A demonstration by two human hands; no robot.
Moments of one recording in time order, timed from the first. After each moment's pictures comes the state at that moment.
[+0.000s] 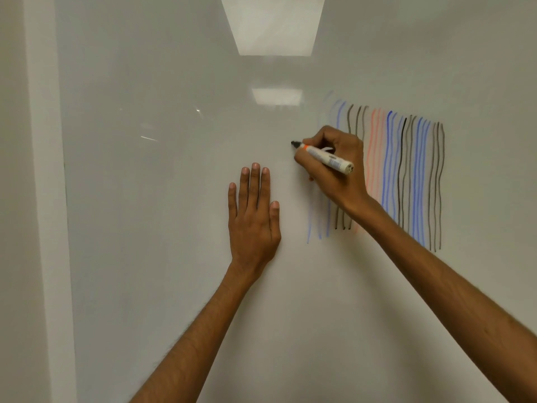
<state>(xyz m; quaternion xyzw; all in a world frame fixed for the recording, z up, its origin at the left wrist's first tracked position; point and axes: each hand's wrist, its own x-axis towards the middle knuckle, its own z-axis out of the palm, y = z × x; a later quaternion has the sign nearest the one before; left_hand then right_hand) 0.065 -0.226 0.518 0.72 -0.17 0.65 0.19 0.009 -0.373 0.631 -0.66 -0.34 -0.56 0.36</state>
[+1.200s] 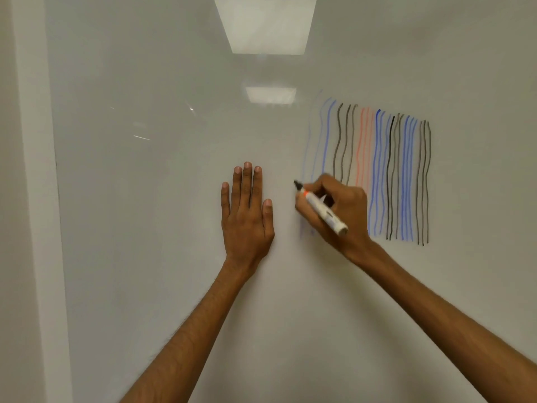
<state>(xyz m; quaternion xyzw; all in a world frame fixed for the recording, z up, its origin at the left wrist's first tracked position) 0.065 -0.227 0.516 0.72 -0.17 0.65 0.19 -0.006 -0.391 0.561 -0.68 -0.30 -0.62 0.25</state>
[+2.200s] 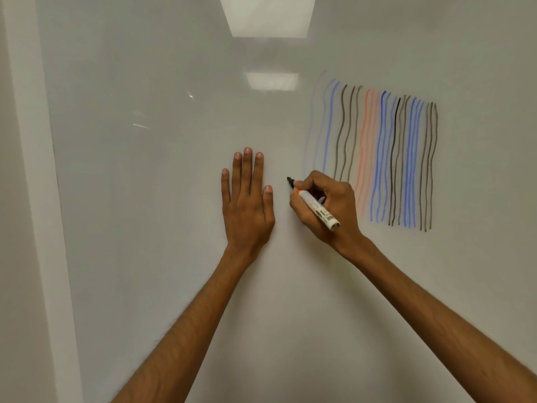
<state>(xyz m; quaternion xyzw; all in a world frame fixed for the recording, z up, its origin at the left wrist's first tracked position) 0.065 -0.227 0.514 0.71 -0.18 0.65 0.21 0.001 -0.379 0.543 -0.70 -0.31 -0.56 0.31</state>
